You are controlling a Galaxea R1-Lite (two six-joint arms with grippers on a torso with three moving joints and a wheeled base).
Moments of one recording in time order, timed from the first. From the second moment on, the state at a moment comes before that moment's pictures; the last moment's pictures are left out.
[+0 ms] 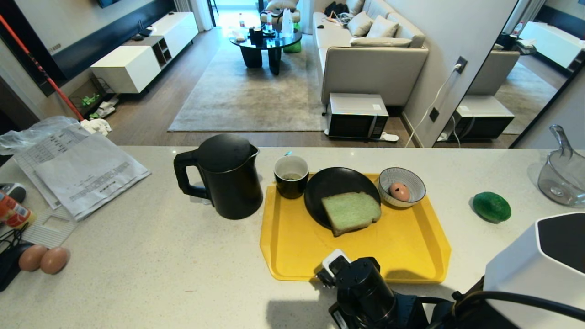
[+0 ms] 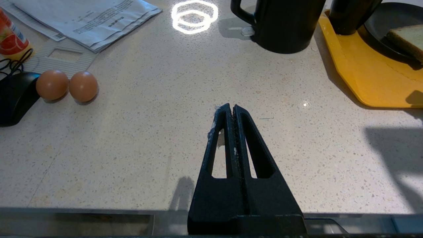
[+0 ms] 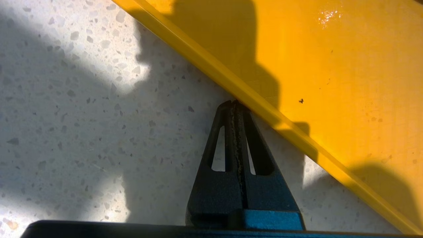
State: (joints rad) left arm 0.00 0.00 0.00 -0.04 0.01 -0.02; right arm 0.88 2.09 -0.69 -0.64 -0.50 0.01
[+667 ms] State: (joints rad) left arm 0.00 0.00 0.00 -0.04 0.01 -0.02; right arm 0.83 2.11 -0.73 -0.64 -0.50 0.00
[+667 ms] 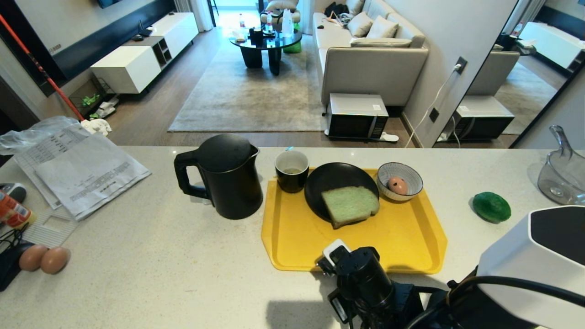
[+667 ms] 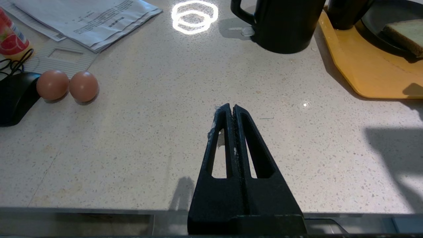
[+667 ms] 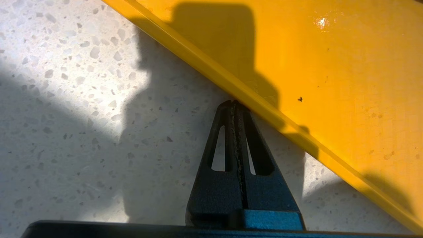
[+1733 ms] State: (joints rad) left arm 0.00 0.00 0.00 -0.04 0.01 -0.02; right arm 0.84 1.92 -0.23 -0.94 -0.48 0.05
